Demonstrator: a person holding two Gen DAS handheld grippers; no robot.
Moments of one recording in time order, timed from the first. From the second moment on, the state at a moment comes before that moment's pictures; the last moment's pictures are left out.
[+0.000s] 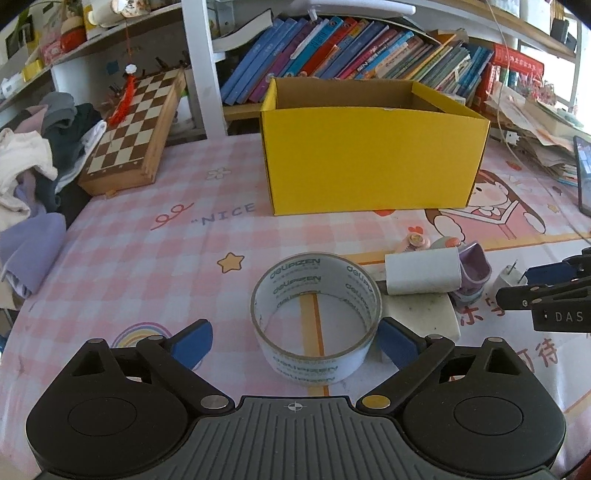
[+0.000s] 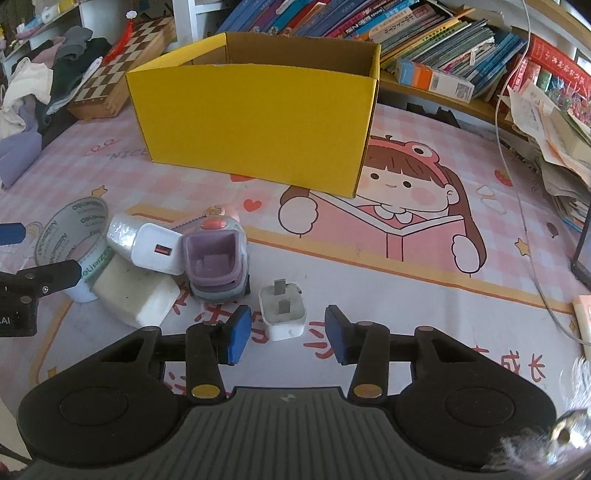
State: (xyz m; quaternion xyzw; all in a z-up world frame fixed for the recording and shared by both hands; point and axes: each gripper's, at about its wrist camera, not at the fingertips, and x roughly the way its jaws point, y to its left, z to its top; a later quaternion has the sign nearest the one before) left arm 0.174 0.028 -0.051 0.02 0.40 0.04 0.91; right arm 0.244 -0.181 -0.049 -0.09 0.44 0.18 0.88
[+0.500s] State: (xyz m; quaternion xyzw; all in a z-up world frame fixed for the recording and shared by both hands) left arm 0.196 0.024 -0.064 0.04 0.41 0.03 0.91; right arm 0.253 -0.183 -0.055 -0.08 0.45 0.19 0.87
